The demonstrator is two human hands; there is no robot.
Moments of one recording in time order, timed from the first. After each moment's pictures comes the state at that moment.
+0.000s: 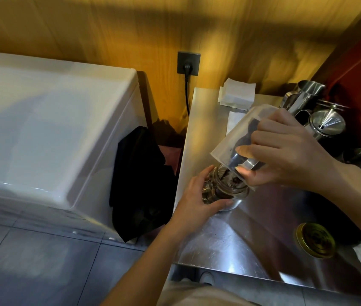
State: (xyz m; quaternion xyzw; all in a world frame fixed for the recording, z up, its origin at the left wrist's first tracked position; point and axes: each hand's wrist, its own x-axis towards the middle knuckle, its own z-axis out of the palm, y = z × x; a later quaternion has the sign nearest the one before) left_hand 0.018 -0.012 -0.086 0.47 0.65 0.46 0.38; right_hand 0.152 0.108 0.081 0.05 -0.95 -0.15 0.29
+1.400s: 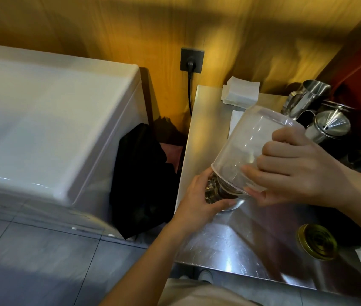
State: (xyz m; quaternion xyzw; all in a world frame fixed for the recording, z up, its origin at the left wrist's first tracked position) left_hand 0.017 -0.010 -0.092 0.48 0.64 0.47 0.36; right_hand 0.161 0.093 0.086 0.13 -0.93 -0.22 0.25
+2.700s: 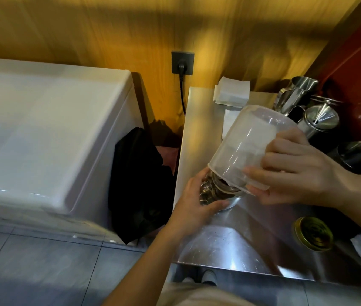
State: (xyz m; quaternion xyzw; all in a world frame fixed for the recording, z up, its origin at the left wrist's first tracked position) left_hand 0.016 -0.020 -0.084 0.47 0.64 0.46 0.39; right_hand 0.178 0.090 0.080 0.08 -0.95 -0.14 0.29
